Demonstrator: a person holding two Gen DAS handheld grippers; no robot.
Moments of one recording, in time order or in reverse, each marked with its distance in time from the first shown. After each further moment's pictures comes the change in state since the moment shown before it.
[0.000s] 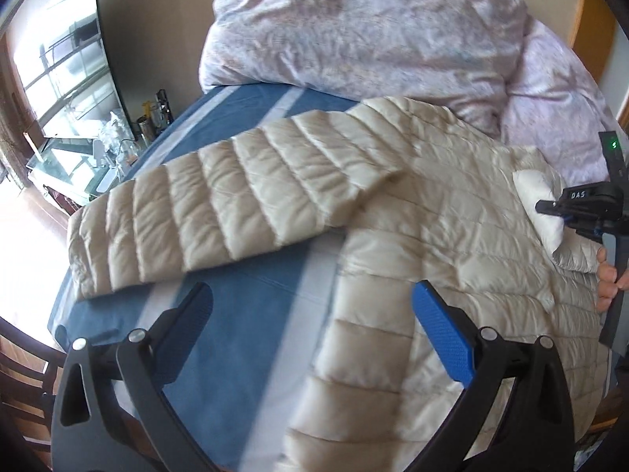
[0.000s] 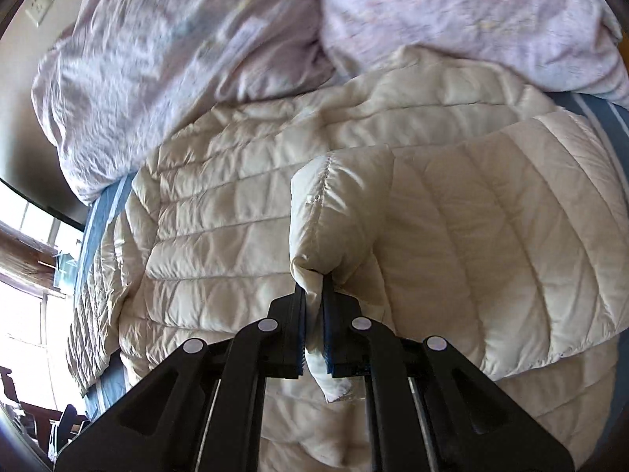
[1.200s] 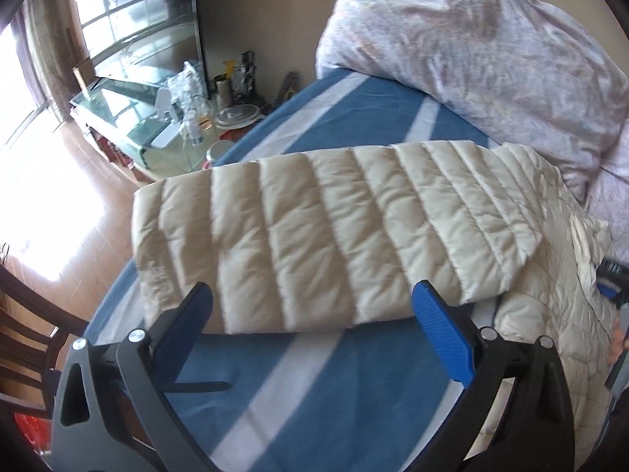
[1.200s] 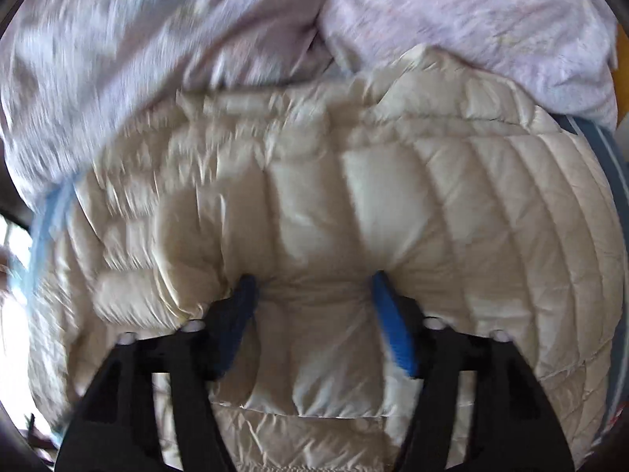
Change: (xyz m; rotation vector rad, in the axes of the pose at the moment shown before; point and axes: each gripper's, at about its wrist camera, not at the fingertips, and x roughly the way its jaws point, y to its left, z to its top) left arm 0.034 0.145 0.024 -0.240 0.047 0.122; right arm 0.055 0.028 0.028 -0.111 0.030 -0.291
